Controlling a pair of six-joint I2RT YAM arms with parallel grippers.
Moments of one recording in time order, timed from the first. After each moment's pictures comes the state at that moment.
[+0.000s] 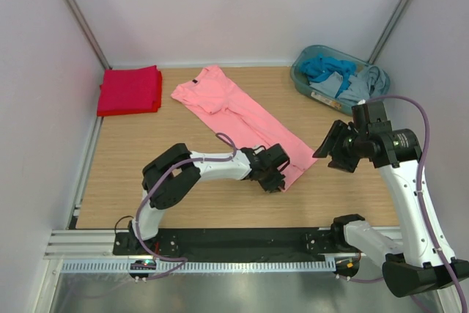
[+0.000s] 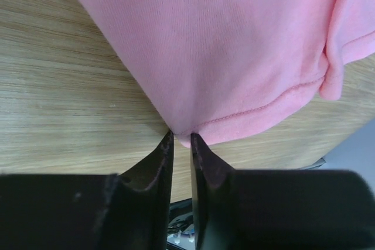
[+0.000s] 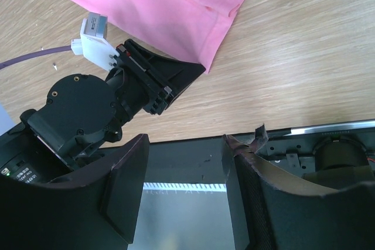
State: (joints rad) left arm -1.10 2.03 1.35 -0.42 -0.01 -1.62; right arm 0.16 0.98 1.26 -1.32 -0.14 0.67
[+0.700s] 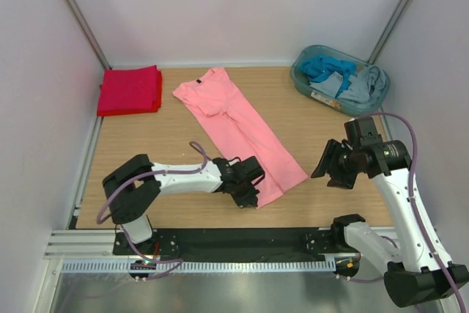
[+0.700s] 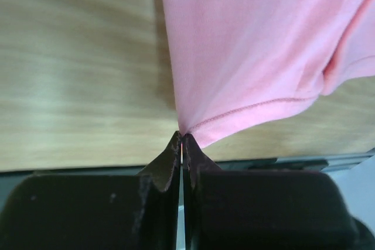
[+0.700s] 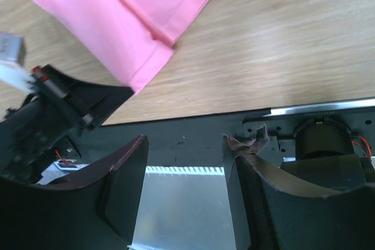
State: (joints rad) left arm -1.12 1.76 1.06 -0.52 0.00 -1.63; right arm 0.17 0.90 1.10 -1.34 -0.16 0.61
